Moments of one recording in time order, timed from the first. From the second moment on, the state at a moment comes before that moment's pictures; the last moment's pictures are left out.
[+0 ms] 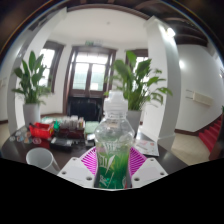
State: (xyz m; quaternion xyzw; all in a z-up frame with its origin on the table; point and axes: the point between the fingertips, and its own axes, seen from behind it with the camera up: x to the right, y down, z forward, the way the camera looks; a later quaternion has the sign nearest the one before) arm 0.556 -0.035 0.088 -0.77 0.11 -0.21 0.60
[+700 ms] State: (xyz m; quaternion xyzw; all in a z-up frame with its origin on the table) arm 0.491 -0.106 0.100 -0.77 0.11 -0.14 0.61
